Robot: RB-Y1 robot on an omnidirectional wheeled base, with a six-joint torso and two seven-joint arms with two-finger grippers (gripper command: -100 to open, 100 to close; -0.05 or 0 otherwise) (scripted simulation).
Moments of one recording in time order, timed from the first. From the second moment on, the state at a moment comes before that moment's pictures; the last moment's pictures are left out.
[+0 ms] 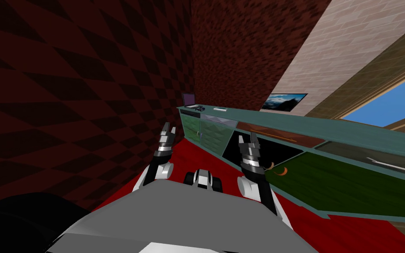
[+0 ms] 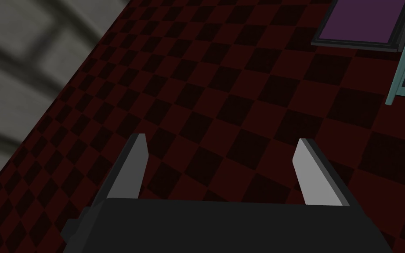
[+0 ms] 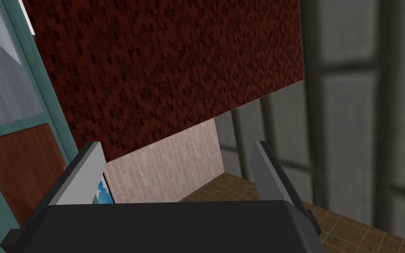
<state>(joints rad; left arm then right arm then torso) 0.51 -0.02 -0.01 -2.30 -0.09 -0.43 -0.02 0.47 -0.09 0.06 -2.20 -0.02 -0.47 -0.06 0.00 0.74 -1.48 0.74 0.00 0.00</state>
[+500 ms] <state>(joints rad) 0.51 -0.02 -0.01 -2.30 -0.09 -0.43 -0.02 0.46 -0.16 0.04 -2.19 0.08 -0.47 0.07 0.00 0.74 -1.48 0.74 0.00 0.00</state>
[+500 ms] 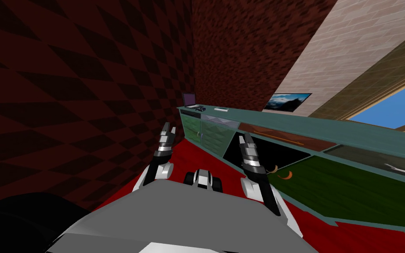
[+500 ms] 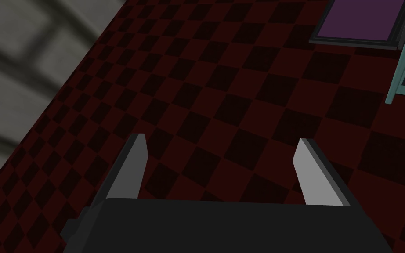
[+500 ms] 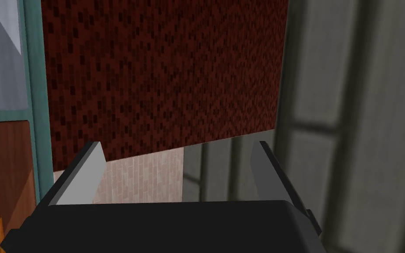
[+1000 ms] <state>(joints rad) 0.51 -0.02 -0.01 -2.30 -0.09 -0.43 -0.02 0.45 -0.19 0.01 -2.18 0.17 -0.46 0.19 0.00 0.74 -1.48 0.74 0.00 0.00</state>
